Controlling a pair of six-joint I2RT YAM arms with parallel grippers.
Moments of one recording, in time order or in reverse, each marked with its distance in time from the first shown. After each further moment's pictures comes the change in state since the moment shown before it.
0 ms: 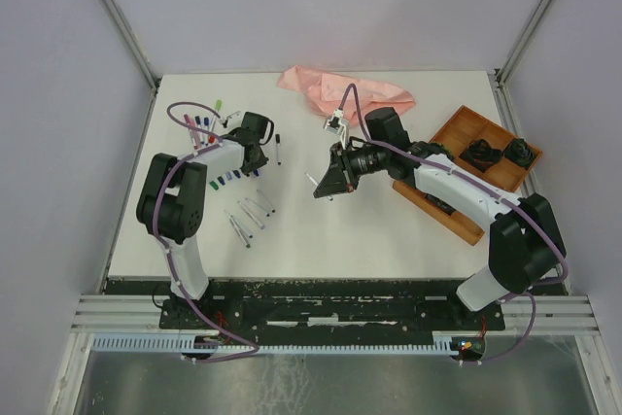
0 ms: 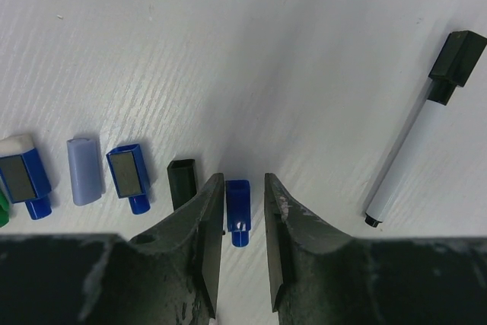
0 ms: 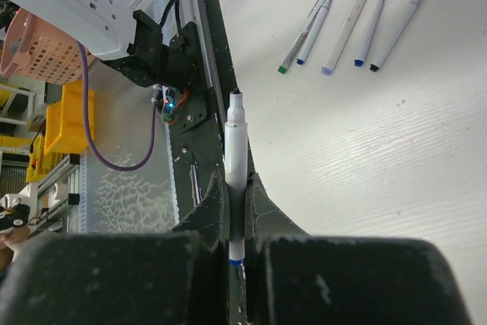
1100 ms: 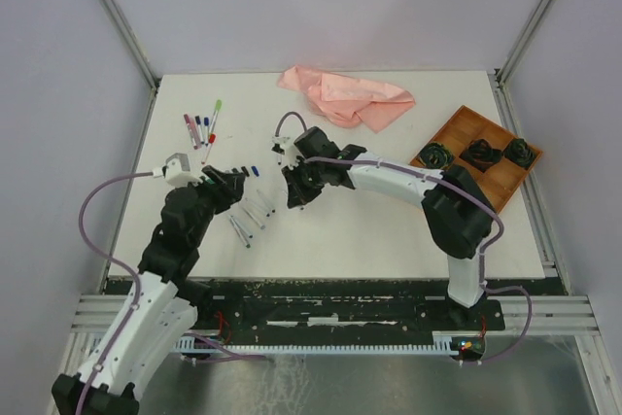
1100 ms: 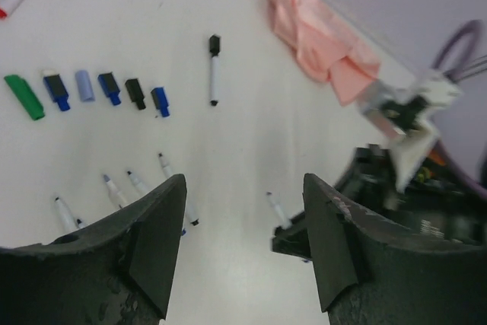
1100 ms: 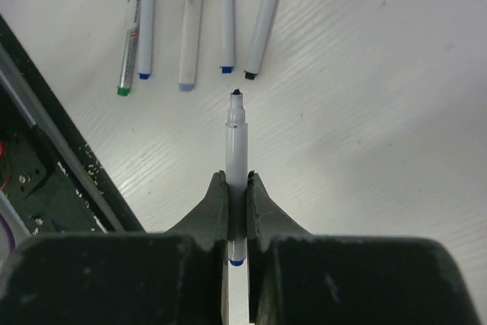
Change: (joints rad) left arm 0.000 -1.281 -0.704 0.140 0.208 0.003; right arm 0.251 0.343 0.266 -0.174 0.589 -0.037
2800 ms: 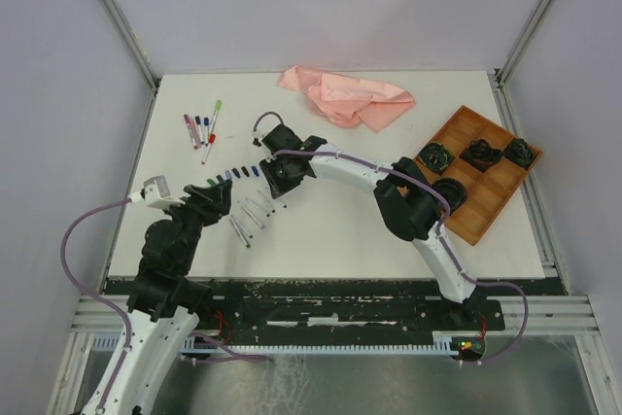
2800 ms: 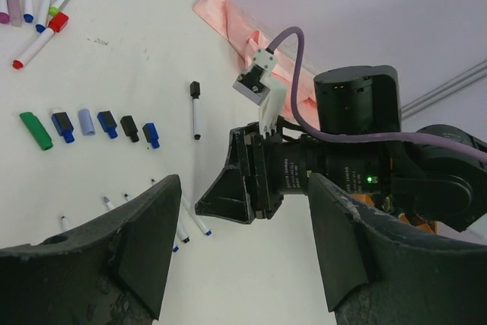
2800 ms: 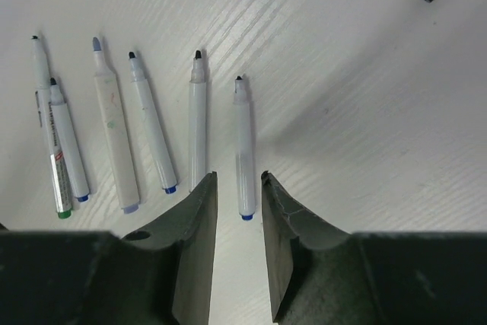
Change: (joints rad) left arm 0.000 -0.412 -0.080 -0.069 -0.039 0.020; right arm 0.054 0.436 0.514 -0.204 0.243 0.108
